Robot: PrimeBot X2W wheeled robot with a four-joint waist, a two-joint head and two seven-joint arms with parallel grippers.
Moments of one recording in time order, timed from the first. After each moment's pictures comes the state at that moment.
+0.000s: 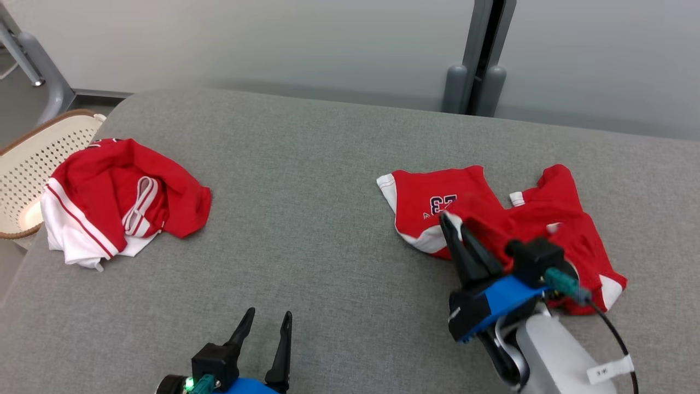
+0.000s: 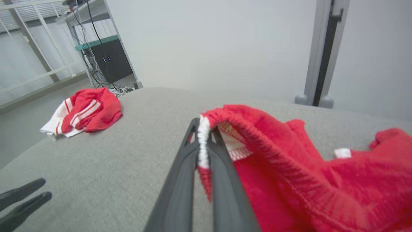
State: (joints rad) left arm -0.06 0.05 -0.28 0.50 -0.23 -0.09 -0.26; right arm -0.35 -0.05 0.30 0.54 0.27 0.13 -0.26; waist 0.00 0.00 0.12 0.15
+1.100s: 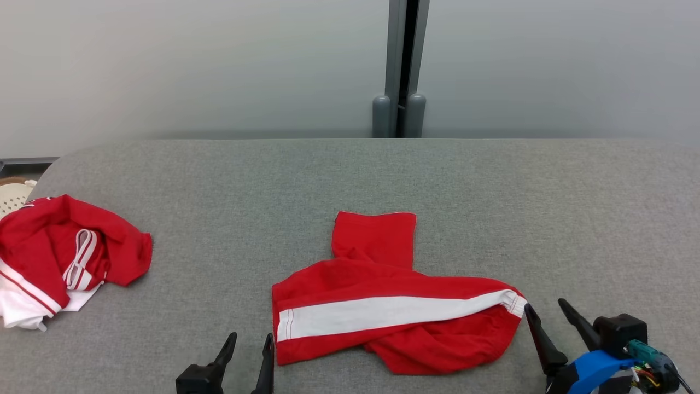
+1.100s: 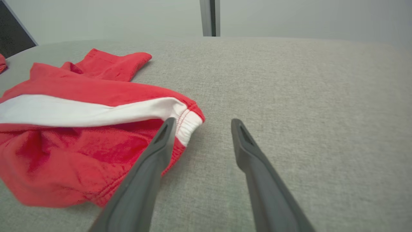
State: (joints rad) left arm 0.00 0.05 -0.22 0.53 -0.23 -0.09 -0.26; right arm -0.17 -0.26 0.27 0.62 0.39 0.13 -0.26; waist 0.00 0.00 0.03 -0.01
